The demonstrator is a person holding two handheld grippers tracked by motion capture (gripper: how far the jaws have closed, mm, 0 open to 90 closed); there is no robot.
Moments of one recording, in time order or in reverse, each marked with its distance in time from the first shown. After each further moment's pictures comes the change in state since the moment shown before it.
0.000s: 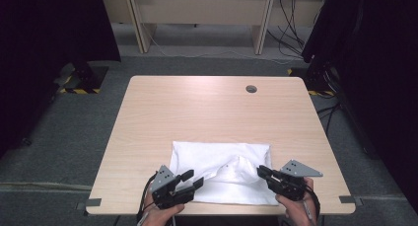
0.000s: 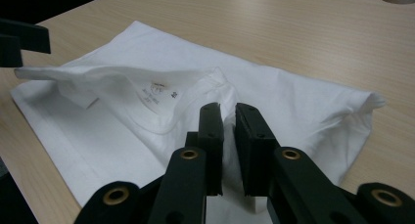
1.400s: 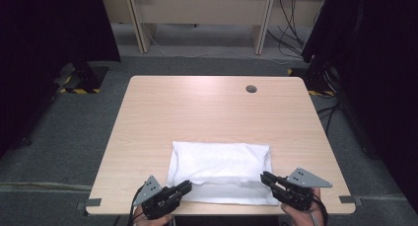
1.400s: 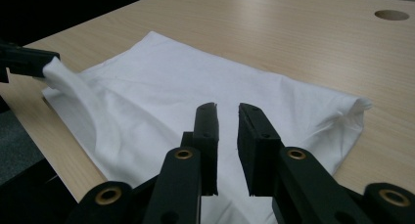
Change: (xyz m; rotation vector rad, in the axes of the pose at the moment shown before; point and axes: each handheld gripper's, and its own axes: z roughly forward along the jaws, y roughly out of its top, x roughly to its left) left arm 0.026 -0.032 -0.037 -0.075 -0.120 -0.048; right arm 0.010 -0.002 -0.029 -0.050 0.010 -0.009
